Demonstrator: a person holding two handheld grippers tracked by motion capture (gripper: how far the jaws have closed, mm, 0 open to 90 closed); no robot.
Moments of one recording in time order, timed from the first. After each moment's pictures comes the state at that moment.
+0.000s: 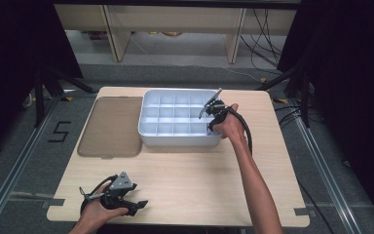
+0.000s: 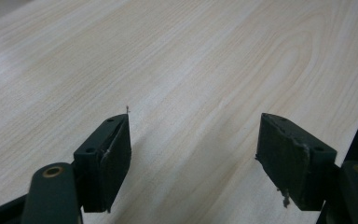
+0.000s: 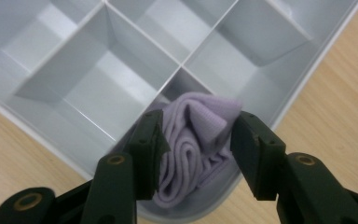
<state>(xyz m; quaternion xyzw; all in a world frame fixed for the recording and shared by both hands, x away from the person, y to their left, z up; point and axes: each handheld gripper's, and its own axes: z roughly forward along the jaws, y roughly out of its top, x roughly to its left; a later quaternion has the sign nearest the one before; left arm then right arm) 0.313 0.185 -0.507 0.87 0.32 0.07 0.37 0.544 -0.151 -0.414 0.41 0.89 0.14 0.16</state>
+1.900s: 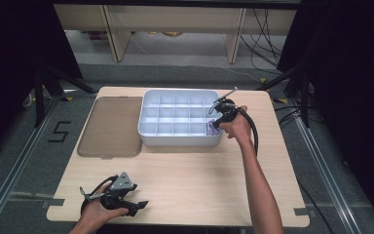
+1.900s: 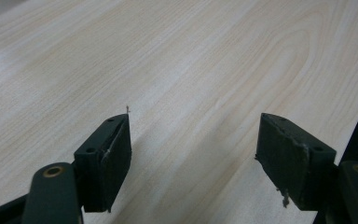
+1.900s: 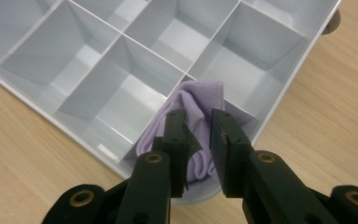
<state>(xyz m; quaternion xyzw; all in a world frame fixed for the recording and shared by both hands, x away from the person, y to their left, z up) 0.312 0.184 -0.507 0.87 0.32 0.08 0.37 0.535 -0.176 -0.406 0.46 0.85 0.23 0.12</state>
